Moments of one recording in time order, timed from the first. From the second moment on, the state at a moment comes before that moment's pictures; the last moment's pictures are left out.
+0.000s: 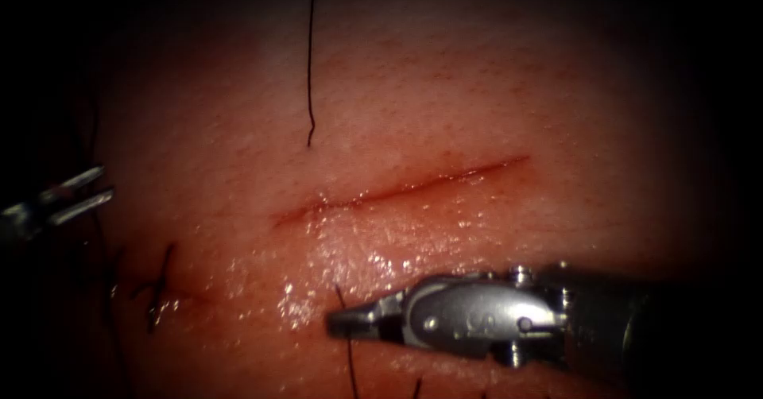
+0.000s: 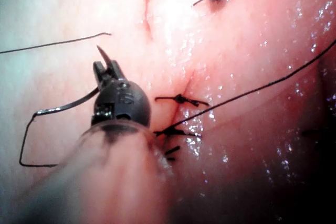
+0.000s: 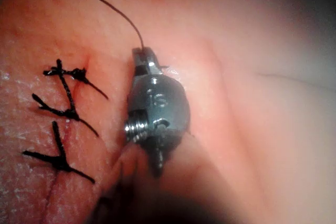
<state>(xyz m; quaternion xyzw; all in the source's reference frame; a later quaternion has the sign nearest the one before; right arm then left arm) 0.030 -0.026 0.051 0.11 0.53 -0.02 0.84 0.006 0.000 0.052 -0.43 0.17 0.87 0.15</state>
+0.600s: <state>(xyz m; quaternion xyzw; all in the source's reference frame) 0.027 -0.036 0.039 0.13 0.53 -0.08 0.83 0.006 0.000 0.052 -0.43 0.17 0.87 0.15</state>
